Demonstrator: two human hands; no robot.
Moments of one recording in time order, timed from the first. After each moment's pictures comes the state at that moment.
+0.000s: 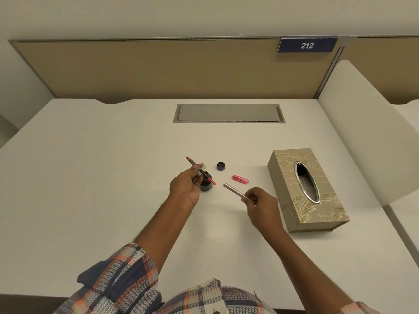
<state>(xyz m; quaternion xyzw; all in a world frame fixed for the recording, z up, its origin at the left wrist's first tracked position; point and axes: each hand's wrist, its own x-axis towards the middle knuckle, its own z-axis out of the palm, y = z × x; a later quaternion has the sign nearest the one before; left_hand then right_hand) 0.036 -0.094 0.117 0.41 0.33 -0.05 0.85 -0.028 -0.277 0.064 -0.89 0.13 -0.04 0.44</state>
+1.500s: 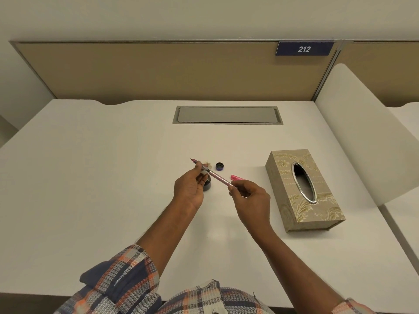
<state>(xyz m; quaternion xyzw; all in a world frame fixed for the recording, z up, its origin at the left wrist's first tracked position) 0.023 -0.109 0.123 0.40 0.29 -0.03 0.87 -0.040 -0.240 0.114 -0.79 0.14 -0.11 0.59</state>
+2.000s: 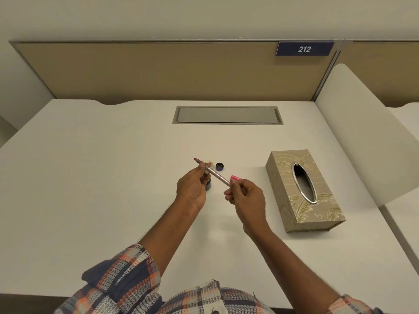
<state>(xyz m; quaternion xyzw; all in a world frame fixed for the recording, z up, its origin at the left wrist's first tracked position) 0.026 -0.115 0.117 0.43 0.28 -0.03 0.86 -0.035 -0.234 0.111 -0.73 0.17 -0.05 0.66</state>
